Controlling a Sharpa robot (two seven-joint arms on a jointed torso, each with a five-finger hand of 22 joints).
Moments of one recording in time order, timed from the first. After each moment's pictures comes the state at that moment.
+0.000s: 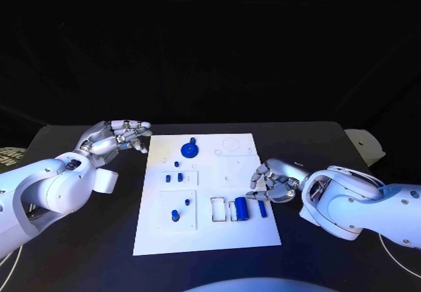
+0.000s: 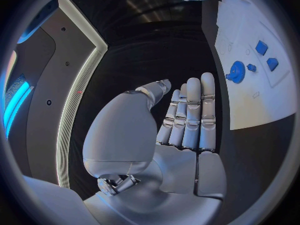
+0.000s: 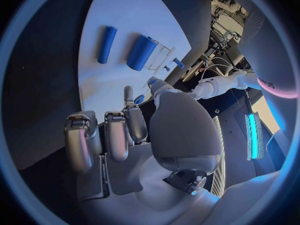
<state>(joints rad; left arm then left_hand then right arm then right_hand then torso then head) 1.21 -0.87 -0.03 1.50 -0.13 -0.16 0.33 1.35 -0.18 0.51 0.05 0.21 0.90 0.21 0.21 0.23 1.07 0.13 0.26 0.13 1.05 0.05 1.04 0.37 0.17 0.99 0.14 0.80 0.52 1.11 -1.29 -0.16 2.03 -1.33 -0.45 -0.35 1.20 -0.19 0.23 0.29 0.22 0.96 0.10 0.32 0.58 1.42 0.02 1.33 1.31 1.47 -0.05 1.49 1.31 0.01 1.47 0.06 1.57 1.31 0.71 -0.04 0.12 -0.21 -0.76</state>
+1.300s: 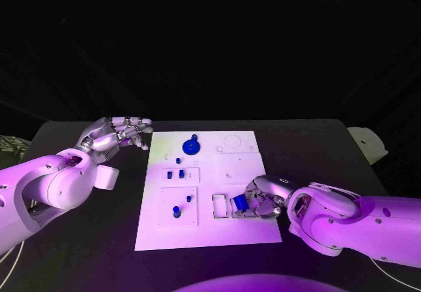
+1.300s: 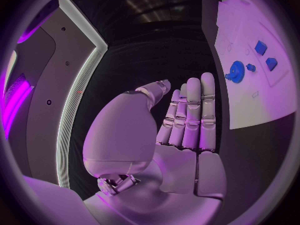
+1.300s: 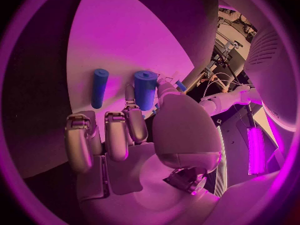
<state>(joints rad) 1.21 -0.88 -0.03 1.51 -0.13 -0.16 0.33 1.35 -0.17 0.51 0.05 0.21 0.90 0.21 0.21 0.23 1.07 0.13 0.26 0.13 1.05 0.05 1.04 0.37 0.17 0.99 0.14 0.79 0.52 1.00 -1.17 -0.16 1.99 -1.46 -0.45 -0.45 1.18 -0.15 0.08 0.29 0.22 0.96 0.10 0.34 0.62 1.43 0.02 1.34 1.31 1.47 -0.05 1.50 1.31 0.01 1.47 0.06 1.57 1.31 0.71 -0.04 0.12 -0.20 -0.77</state>
